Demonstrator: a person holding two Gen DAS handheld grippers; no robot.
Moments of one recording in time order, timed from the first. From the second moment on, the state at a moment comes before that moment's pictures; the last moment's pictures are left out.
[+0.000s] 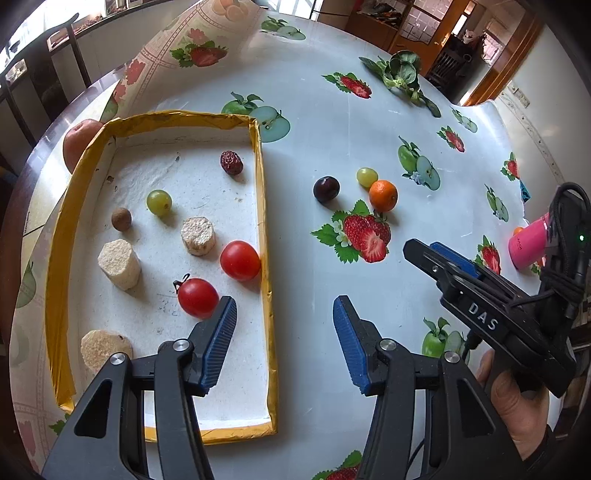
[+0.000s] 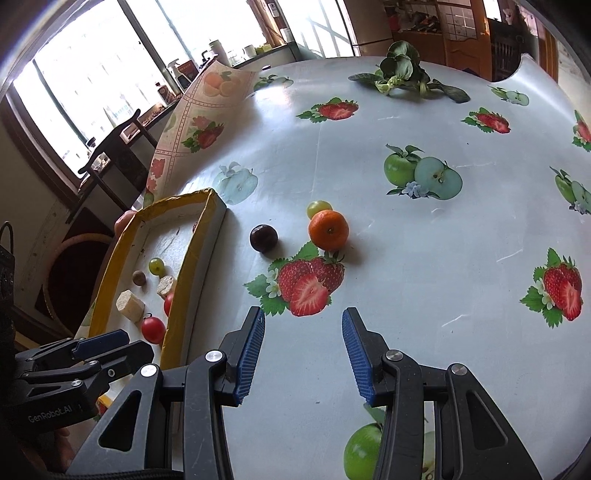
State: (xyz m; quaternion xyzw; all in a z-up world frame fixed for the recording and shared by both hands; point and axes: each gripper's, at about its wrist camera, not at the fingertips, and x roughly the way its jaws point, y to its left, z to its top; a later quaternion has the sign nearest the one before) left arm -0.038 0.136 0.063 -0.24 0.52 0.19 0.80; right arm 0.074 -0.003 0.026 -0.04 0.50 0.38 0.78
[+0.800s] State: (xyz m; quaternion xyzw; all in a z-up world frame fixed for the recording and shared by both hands) left arm 0.096 0.135 0.015 -0.18 0.56 0.16 0.79; right arm 0.137 -0.010 0.006 0.01 0.49 0.36 0.79
